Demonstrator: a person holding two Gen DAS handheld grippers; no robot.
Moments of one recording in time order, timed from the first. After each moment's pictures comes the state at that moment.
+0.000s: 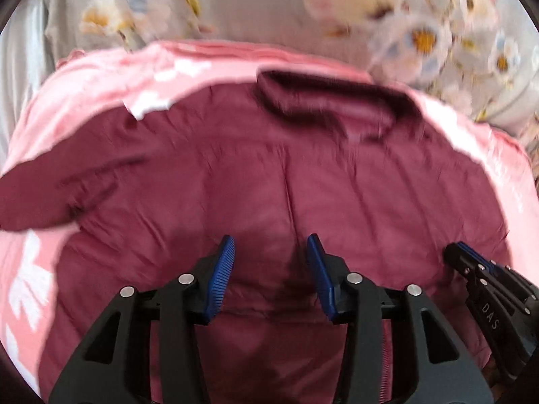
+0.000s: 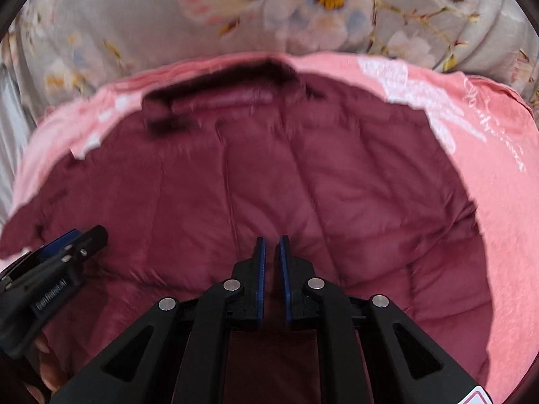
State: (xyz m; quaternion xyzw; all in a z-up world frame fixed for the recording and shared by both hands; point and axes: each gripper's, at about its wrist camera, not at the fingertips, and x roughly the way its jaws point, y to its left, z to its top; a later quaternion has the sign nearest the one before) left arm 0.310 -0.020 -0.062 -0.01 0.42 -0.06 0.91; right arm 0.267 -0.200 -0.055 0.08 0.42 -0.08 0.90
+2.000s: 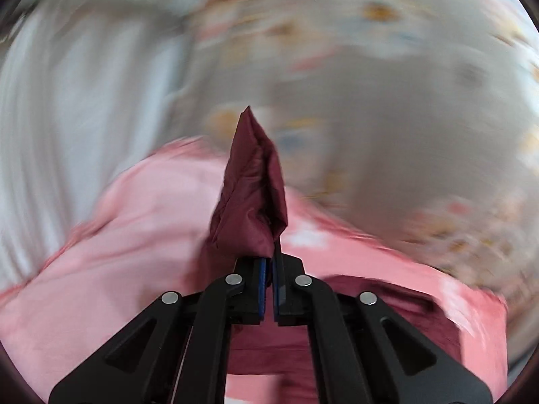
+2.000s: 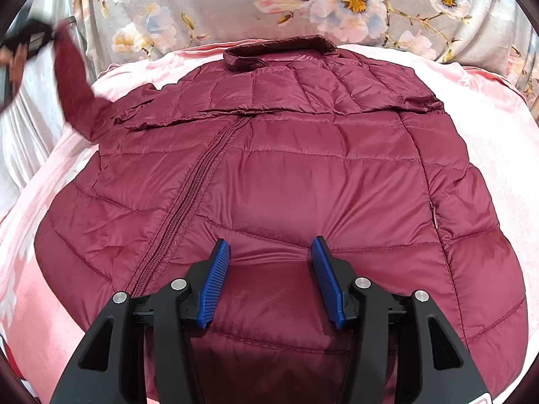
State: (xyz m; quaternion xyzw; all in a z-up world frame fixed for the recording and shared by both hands) left arm 0.330 0.219 0.160 -0.14 0.22 -0.02 0.96; right arm 0.096 -0.136 -0.071 0.06 0.40 -0.01 0.91
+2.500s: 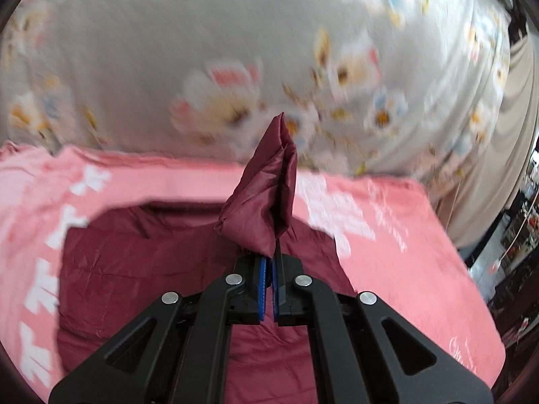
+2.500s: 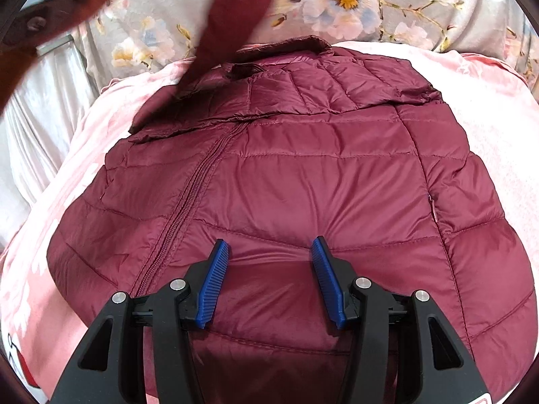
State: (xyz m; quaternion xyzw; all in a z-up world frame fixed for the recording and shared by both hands) left arm 0.285 -0.113 0.108 -0.03 0.31 -0.26 0.91; right arm 0.093 -0.148 -0.072 0.10 0.39 0.00 0.92
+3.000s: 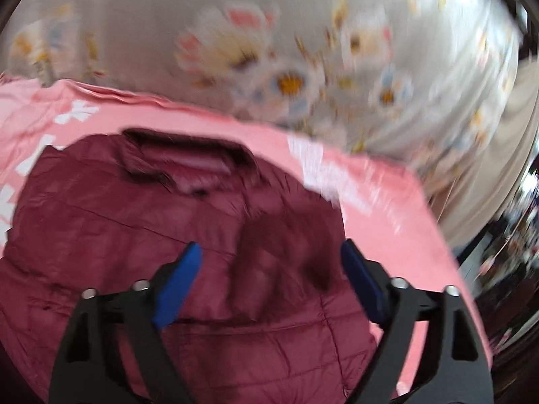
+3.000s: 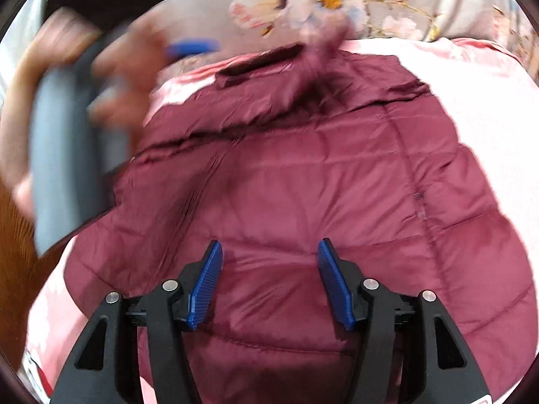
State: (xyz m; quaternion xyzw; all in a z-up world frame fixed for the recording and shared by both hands) left arm 0.264 -0.066 0.035 -0.12 0.32 -0.27 0.90; right arm 0.087 -0.171 -0.058 0.15 0.37 0.00 0.92
